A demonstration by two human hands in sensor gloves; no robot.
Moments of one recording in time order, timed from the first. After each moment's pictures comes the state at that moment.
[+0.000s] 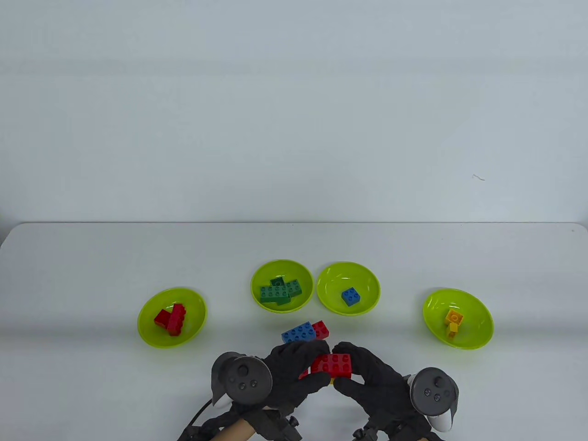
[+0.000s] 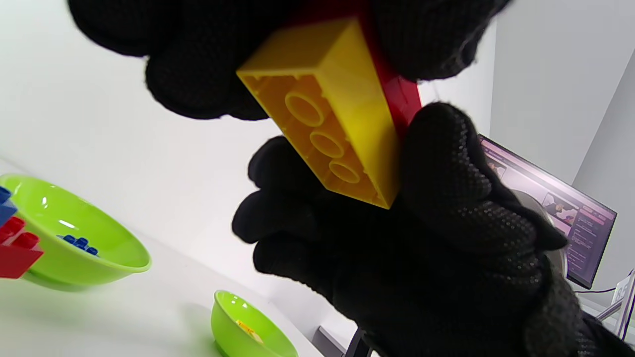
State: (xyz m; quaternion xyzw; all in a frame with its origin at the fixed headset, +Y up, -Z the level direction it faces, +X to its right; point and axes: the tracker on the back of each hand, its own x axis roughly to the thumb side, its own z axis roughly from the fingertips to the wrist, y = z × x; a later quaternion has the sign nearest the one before) left_hand -0.087 -0.661 -0.301 0.10 -0.38 0.41 0.82; right_hand 0.148 -0.695 -0.286 0.24 -0.08 0.80 0.55
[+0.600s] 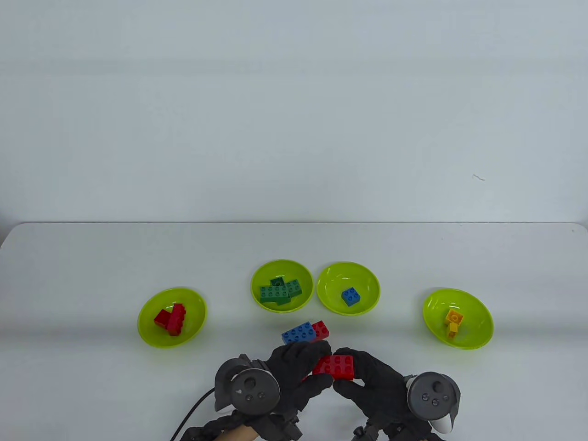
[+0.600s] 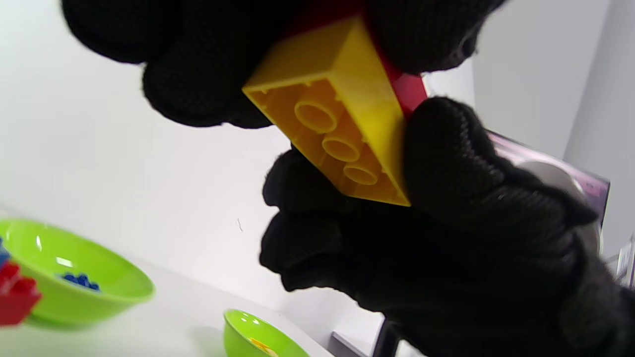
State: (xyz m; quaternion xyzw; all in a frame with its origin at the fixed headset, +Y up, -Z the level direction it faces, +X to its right) left_hand -0.085 -0.654 -0.298 0.11 -0.38 0.39 0.83; right_hand 0.145 -0.685 -0.281 0.25 -0.13 0.82 0.50
